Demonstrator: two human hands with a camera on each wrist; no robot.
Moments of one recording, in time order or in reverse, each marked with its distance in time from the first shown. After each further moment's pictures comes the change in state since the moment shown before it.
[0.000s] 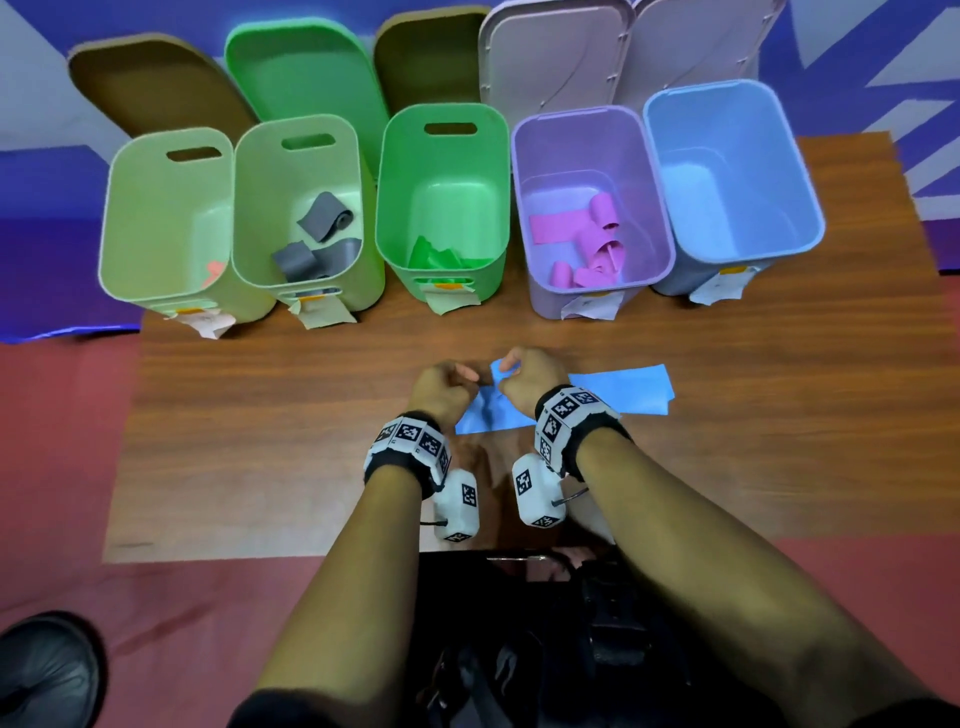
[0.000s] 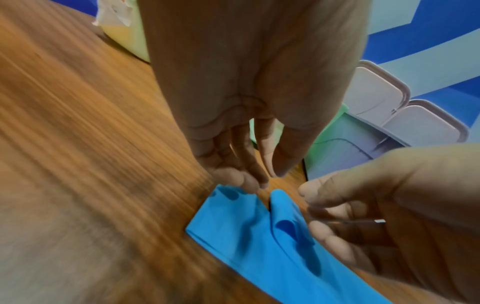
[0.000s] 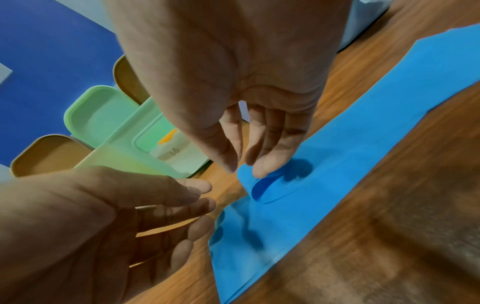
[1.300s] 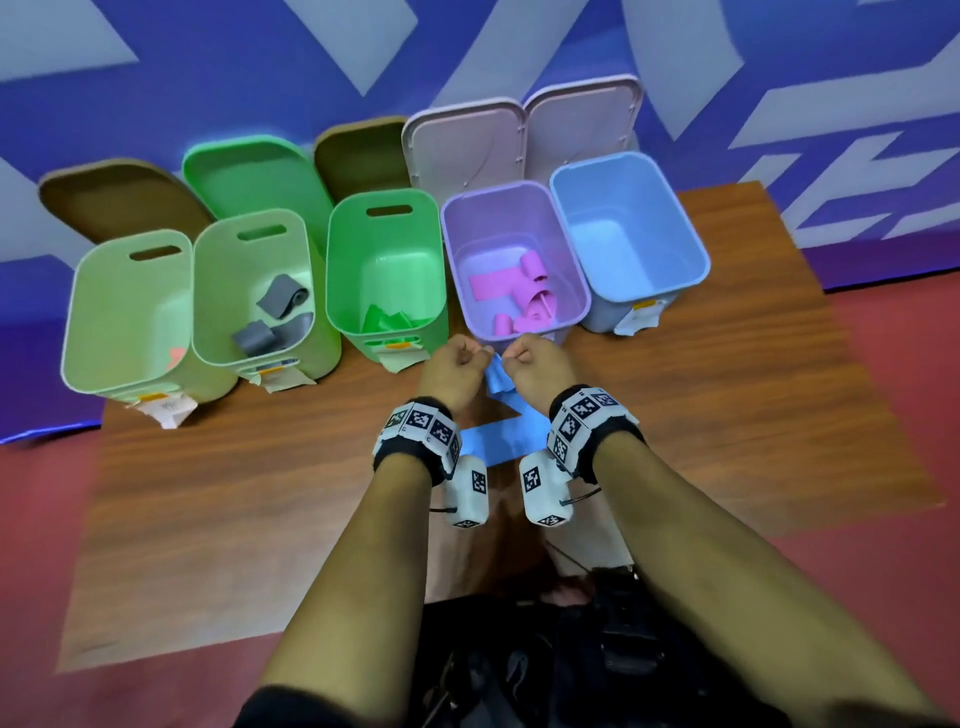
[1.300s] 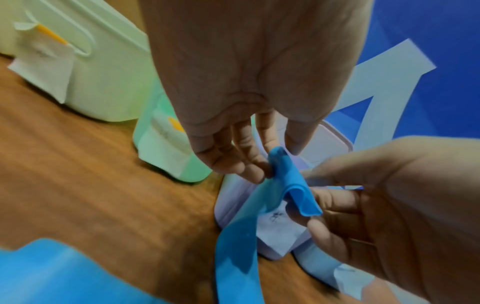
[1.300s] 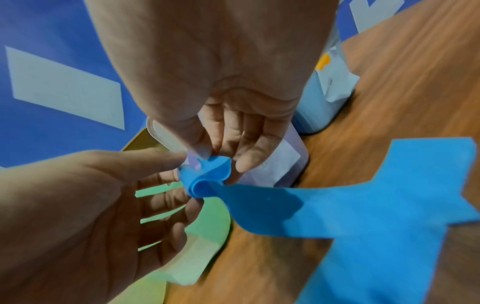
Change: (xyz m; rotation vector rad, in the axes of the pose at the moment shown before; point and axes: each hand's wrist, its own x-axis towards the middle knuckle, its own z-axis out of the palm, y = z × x) left_hand 0.000 0.107 0.033 -0.032 -0.020 0.287; right_hand -0.021 -0.003 -0.090 0.170 0.283 -0.174
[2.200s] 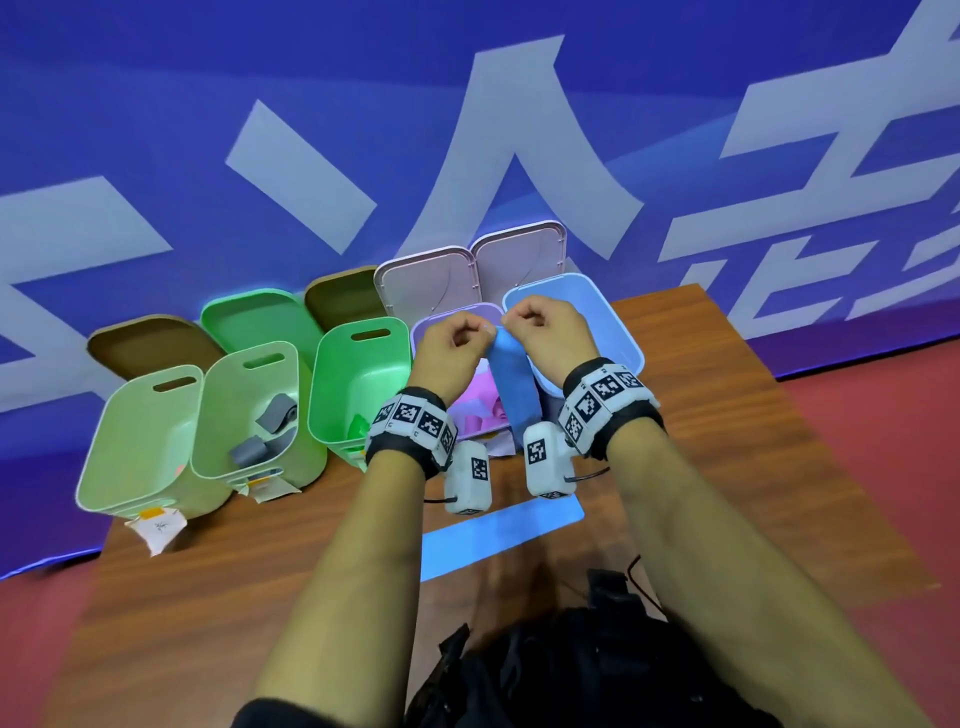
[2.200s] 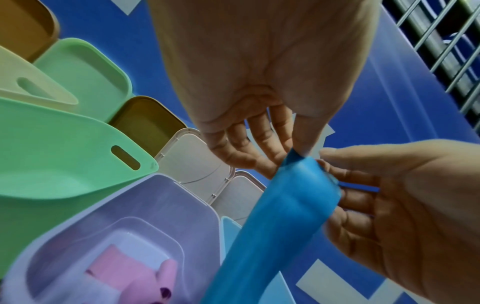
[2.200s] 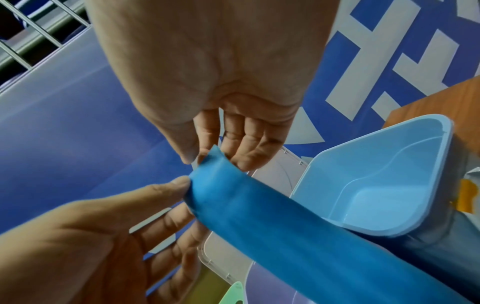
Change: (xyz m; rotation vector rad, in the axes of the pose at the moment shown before) left_hand 0.020 0.160 0.017 -0.051 0.072 0.419; right_hand 0.034 -0.062 -0.153 0.237 0.207 -0.280
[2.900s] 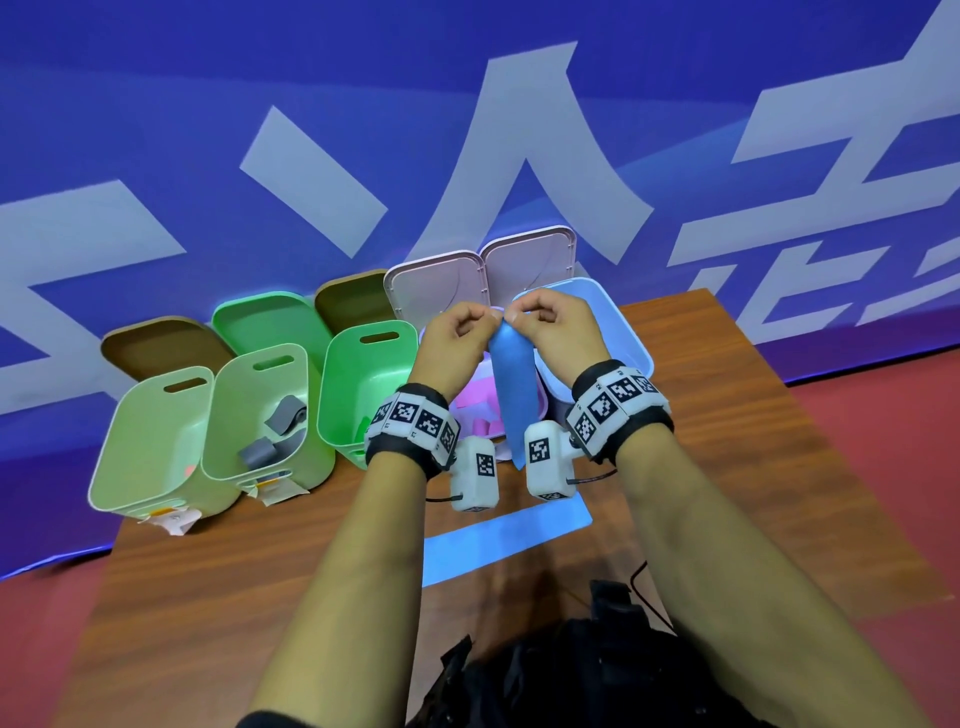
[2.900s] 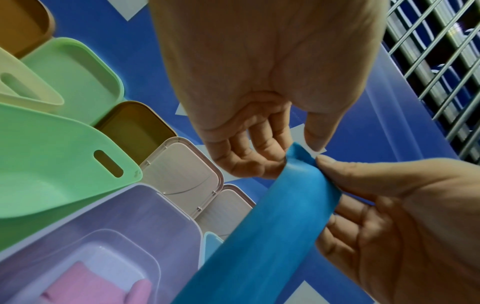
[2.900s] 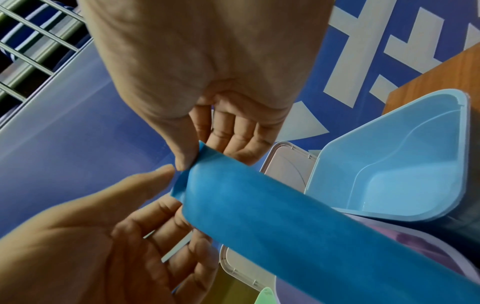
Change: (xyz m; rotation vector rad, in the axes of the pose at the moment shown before) left_hand -0.002 0.024 -0.010 -0.113 0.017 0.012; right_hand -0.001 -0.015 0.002 0.221 0.003 -0.050
